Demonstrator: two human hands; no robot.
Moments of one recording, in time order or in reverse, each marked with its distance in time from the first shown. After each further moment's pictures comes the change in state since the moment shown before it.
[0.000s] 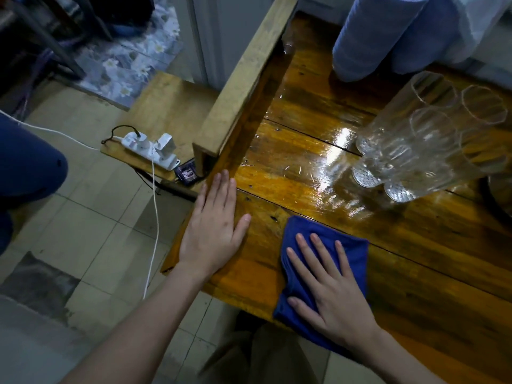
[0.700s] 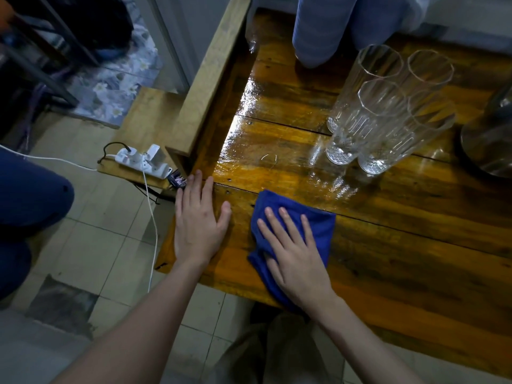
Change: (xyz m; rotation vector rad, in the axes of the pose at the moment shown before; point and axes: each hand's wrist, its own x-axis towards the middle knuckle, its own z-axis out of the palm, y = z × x) left_hand 0.002 0.013 0.001 -0.112 0.103 -0.185; right_hand 0.030 -0.031 0.008 0.087 0.179 0.140
